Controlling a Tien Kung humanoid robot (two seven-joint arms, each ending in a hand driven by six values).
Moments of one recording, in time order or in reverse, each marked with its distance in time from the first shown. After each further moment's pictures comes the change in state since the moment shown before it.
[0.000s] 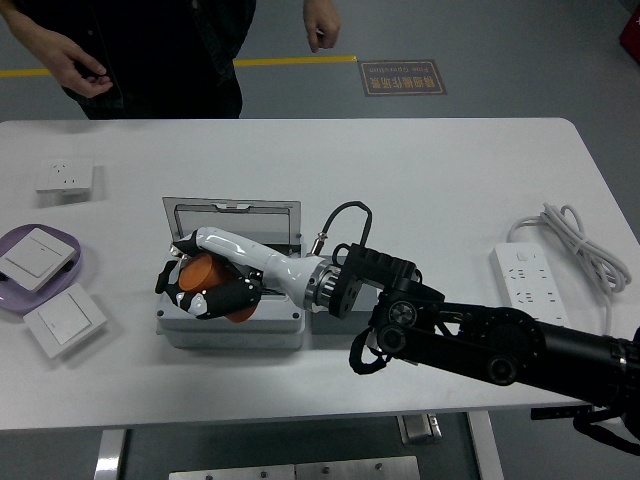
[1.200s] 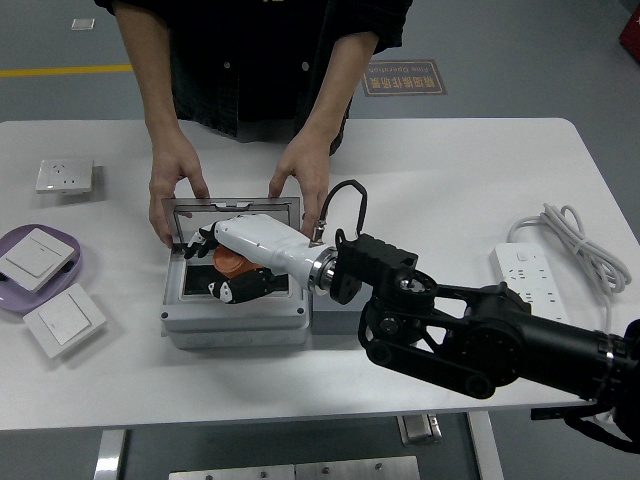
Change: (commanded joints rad) left arm -0.002 0.003 0.057 -0.004 -0.025 -0.001 0.002; right arm 0.010 0.026 -0.004 -0.101 -0.482 0.019 -0.077
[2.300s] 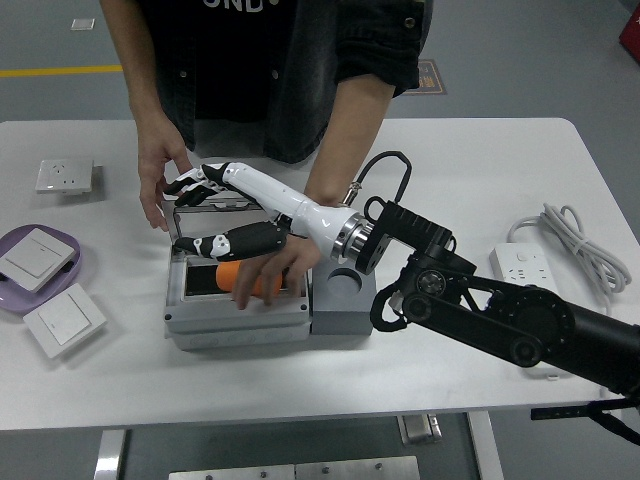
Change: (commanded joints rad) left arm 0.000 0.000 -0.091 -0.007 0.099 -0.005 0.004; right arm 0.001 -0.088 0.133 0.098 0.426 -0.044 0.148
